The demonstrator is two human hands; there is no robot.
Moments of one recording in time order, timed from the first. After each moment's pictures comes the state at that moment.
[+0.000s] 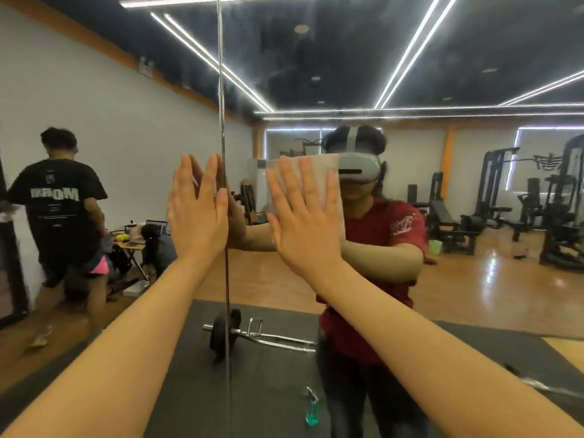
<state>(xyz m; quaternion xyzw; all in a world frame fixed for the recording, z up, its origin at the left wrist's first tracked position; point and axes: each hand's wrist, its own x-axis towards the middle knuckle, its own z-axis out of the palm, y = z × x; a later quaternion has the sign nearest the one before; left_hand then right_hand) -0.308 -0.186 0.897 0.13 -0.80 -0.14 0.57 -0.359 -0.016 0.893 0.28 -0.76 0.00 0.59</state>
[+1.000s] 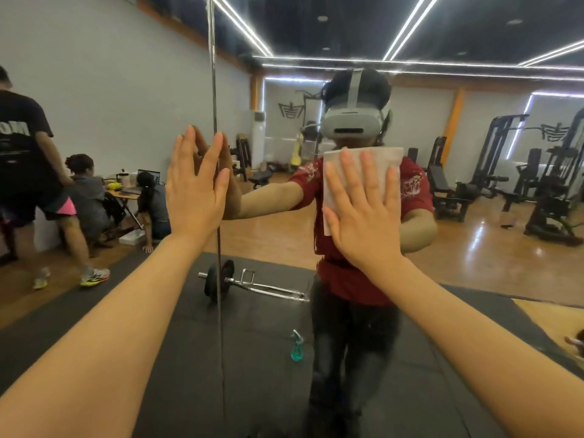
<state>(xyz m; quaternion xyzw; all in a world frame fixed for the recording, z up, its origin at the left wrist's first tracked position) -0.303 -0.181 0.841 0.10 -0.82 -0.11 0.55 -0.372 0.082 0.835 0.27 -0.77 -0.04 0.58</state>
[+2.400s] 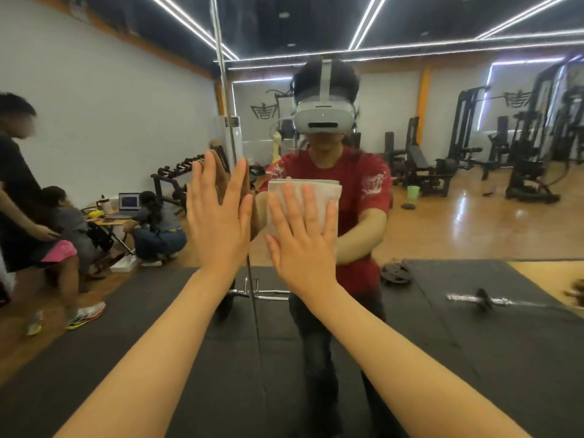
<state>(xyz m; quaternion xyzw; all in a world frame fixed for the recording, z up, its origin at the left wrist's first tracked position) -0.313 -0.199 0.822 0.02 -0.81 -0.08 0.58 -0.350 -0.061 0.778 0.24 -0.78 0.06 0.57</state>
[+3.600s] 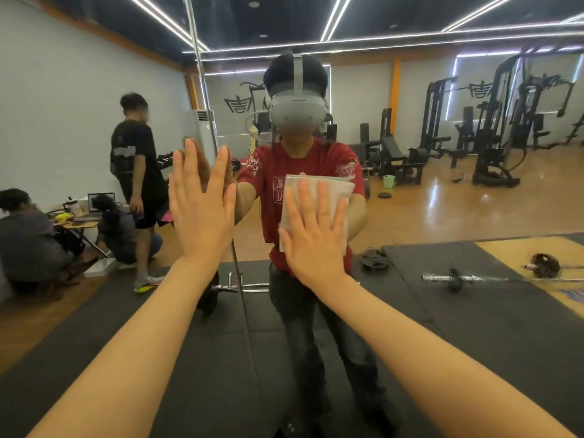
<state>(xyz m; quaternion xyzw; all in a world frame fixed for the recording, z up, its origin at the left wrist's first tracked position) -0.299 -0.196 0.828 0.03 -0.84 -0.06 0.54 -0.338 -0.021 0.766 0.19 -0.83 0.07 0.52</state>
